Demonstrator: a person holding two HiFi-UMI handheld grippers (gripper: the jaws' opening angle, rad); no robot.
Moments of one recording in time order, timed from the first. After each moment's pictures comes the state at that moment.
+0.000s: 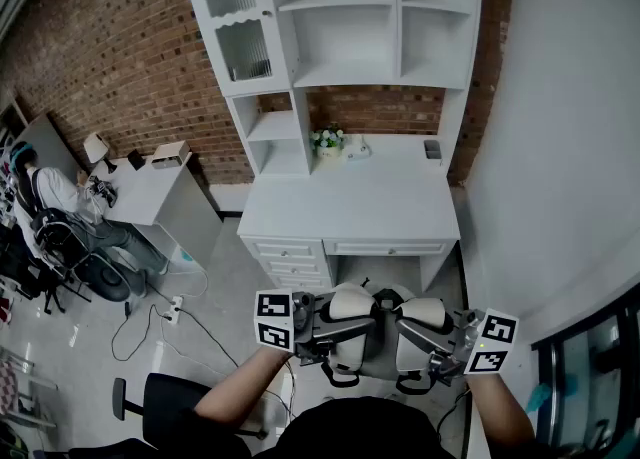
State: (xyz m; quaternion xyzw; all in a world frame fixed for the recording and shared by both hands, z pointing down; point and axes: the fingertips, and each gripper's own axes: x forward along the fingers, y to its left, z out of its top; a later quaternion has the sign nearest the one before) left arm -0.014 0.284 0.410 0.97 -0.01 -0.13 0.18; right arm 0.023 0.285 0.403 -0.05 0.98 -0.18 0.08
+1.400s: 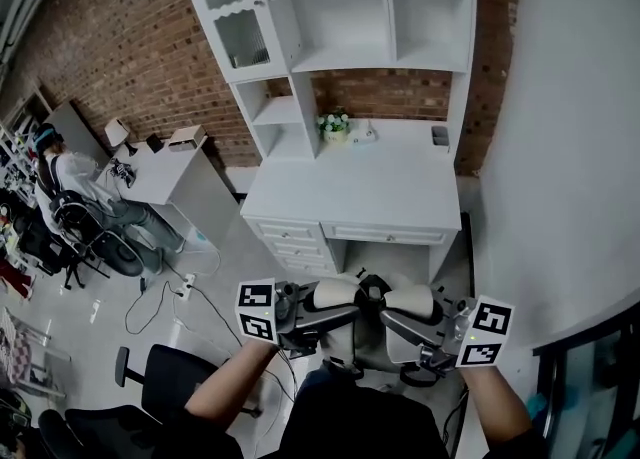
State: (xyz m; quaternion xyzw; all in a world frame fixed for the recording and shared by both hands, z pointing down) left arm 0.057 0.276 0.403 0.97 -0.07 -0.13 0.19; right arm 0.092 0.279 0.393 0.02 0.98 -0.17 0.07
